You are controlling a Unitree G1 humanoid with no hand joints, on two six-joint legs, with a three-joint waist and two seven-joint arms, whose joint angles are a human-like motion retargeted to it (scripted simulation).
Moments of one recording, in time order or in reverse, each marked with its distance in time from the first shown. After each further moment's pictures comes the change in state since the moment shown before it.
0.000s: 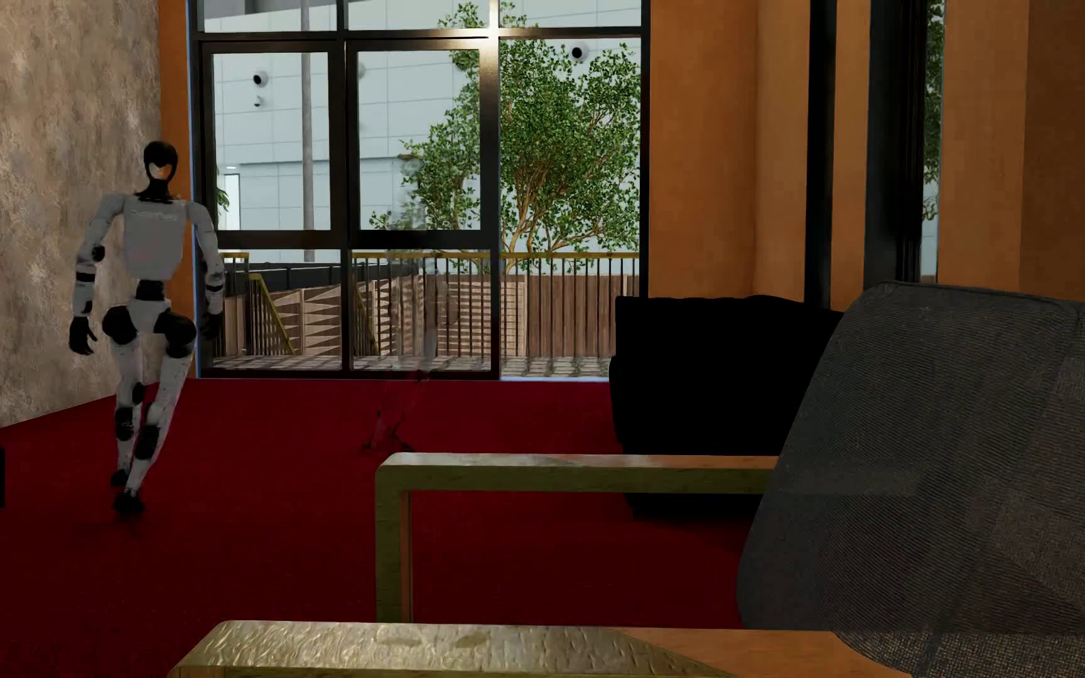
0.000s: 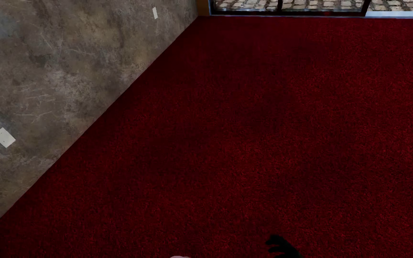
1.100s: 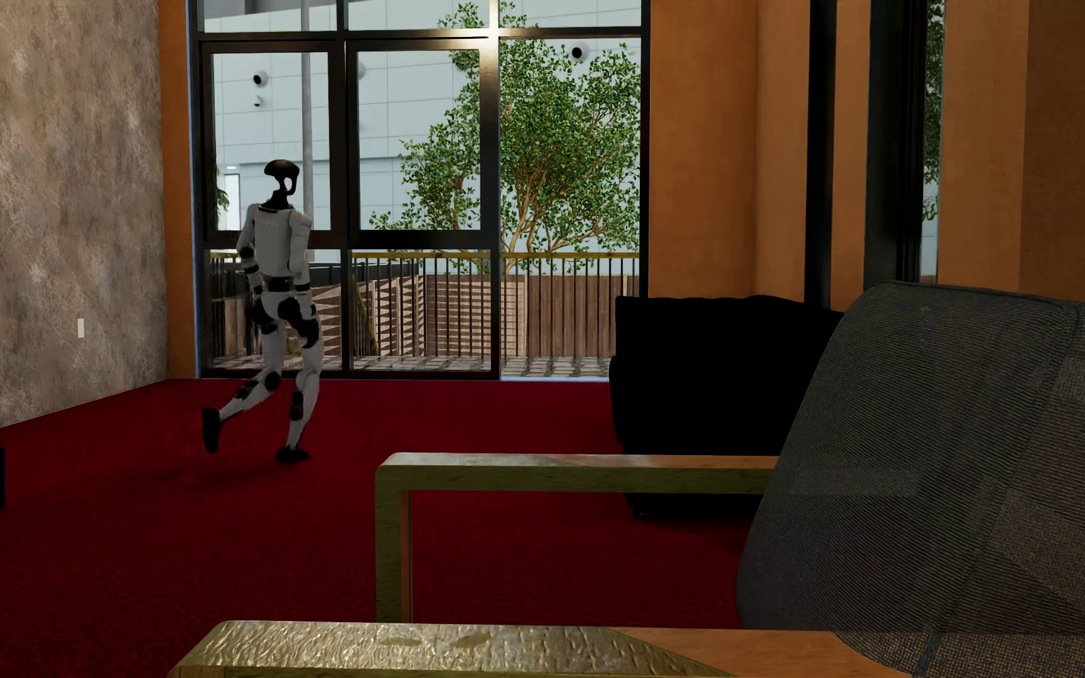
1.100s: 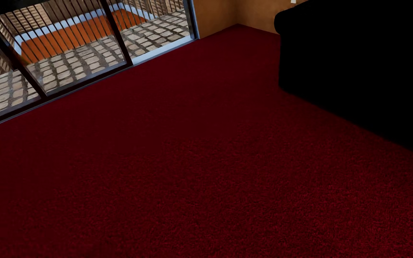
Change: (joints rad) body 0.296 -0.406 -0.333 0.090 0.029 0.105 0.000 0.000 -0.088 0.752 0.065 -0.192 0.222 0.122 0.256 0.006 0.036 0.000 0.000 0.003 0.076 -0.171 0.287 0.000 0.000 0.000 0.000 0.000 0.000
